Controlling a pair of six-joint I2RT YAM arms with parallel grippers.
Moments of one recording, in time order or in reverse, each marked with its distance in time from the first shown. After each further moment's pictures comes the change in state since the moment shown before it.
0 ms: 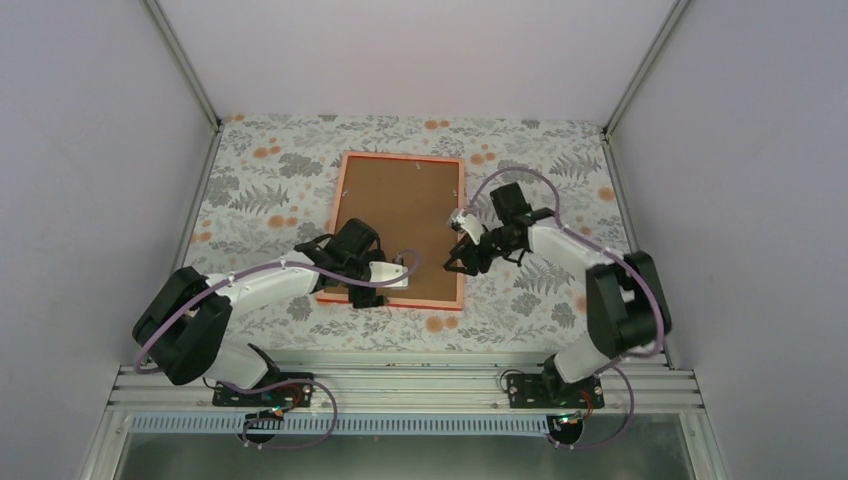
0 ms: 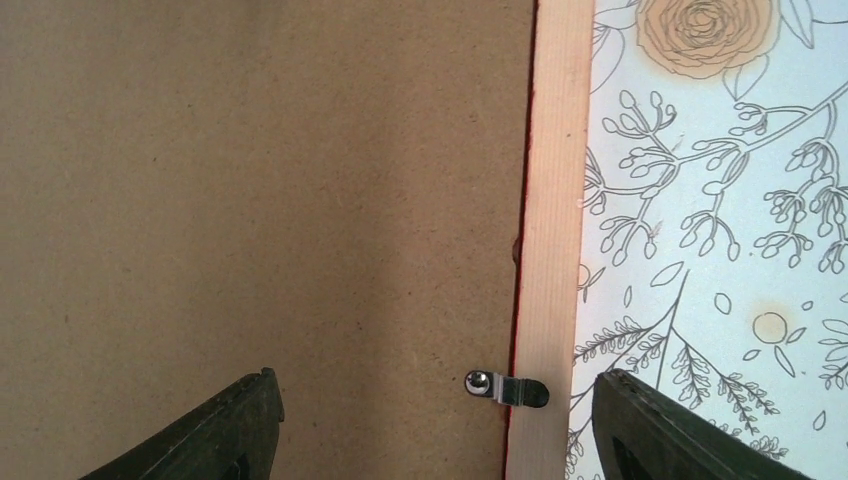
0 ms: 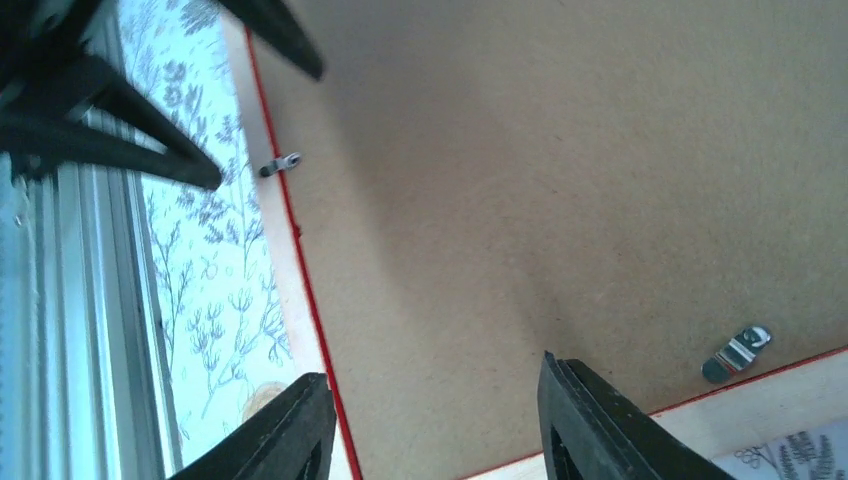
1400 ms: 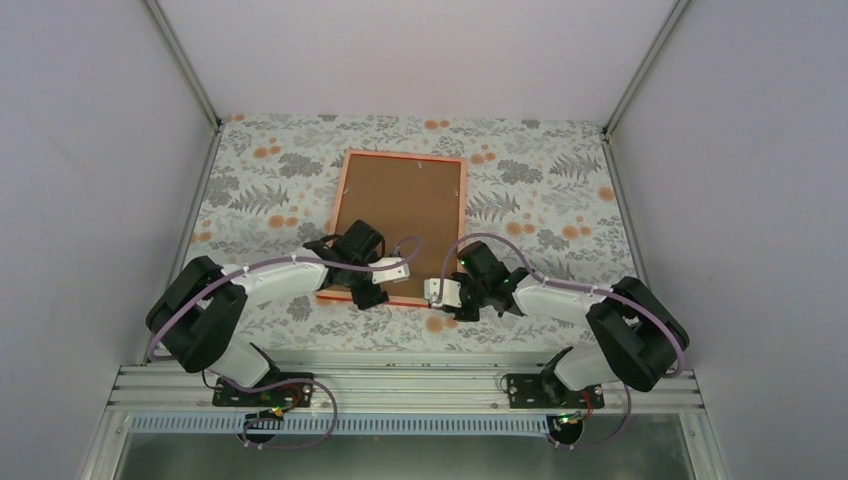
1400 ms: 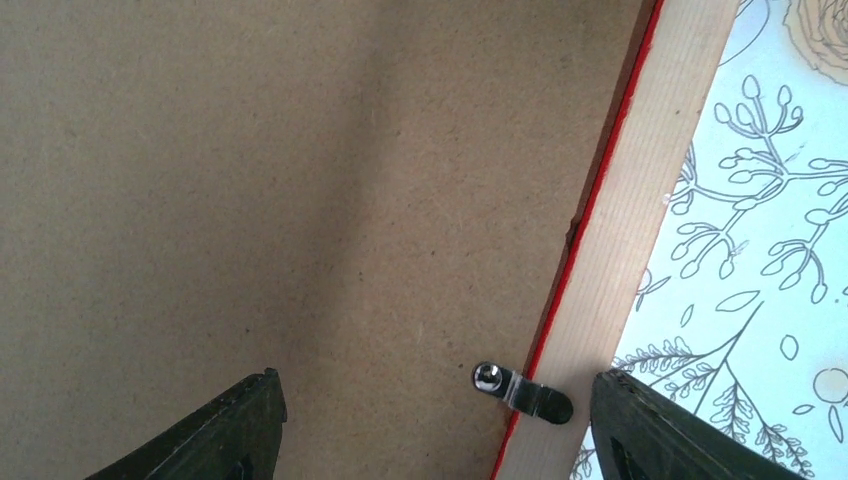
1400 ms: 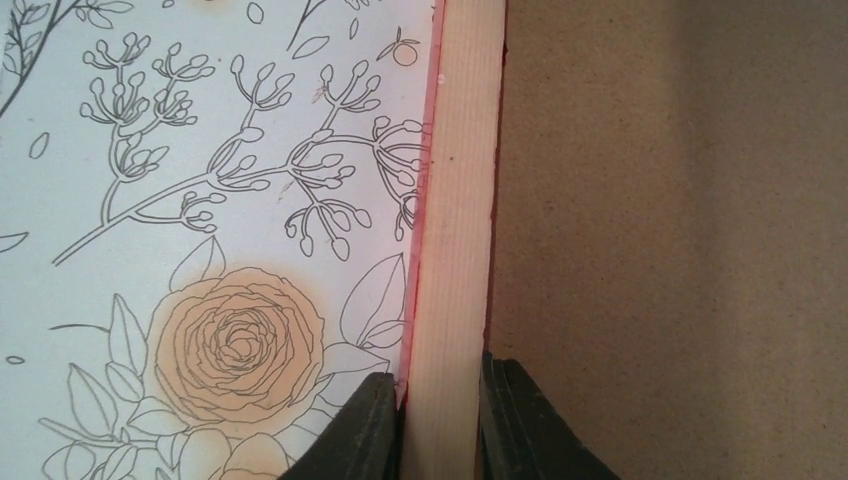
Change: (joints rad) left arm -0.008 0.077 0.015 0.003 -0.104 -0.249; right arm 0.365 -0.208 -0.434 0.432 0.396 -0.356
